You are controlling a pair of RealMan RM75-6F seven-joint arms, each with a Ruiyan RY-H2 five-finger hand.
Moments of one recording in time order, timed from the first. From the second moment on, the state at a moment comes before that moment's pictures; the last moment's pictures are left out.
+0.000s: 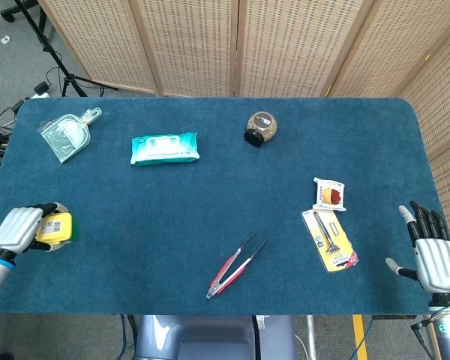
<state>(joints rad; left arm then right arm) -0.39 -1.12 0.02 -1.40 1.43 1.10 -0.27 0.11 -1.14 0.10 -1.58 -1.45 1.45 -0.04</state>
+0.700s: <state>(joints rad) -0.32 -1.18 0.09 -1.25 1.54 1.18 -0.40 0.11 -1.14 0.10 -1.59 -1.45 1.46 -0.04</state>
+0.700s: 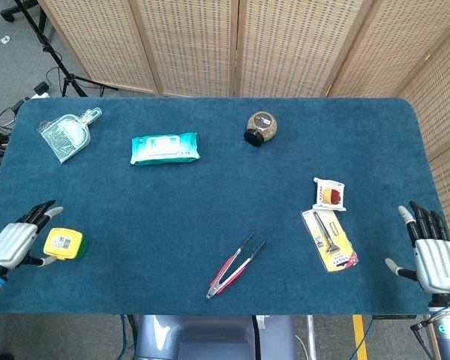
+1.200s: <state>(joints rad) -0.28 -1.21 0.10 -1.22 1.54 1.19 -0.39 0.10 -1.13 0.09 -1.60 -1.46 1.46 -0.03</state>
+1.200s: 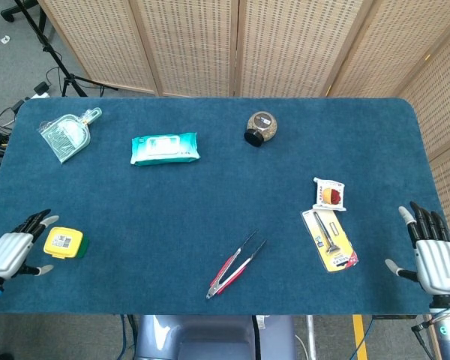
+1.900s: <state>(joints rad) -0.32 -1.23 0.06 -1.24 1.52 1.13 -0.40 0.11 -1.13 0.10 -1.59 -1.44 1.44 -0.02</state>
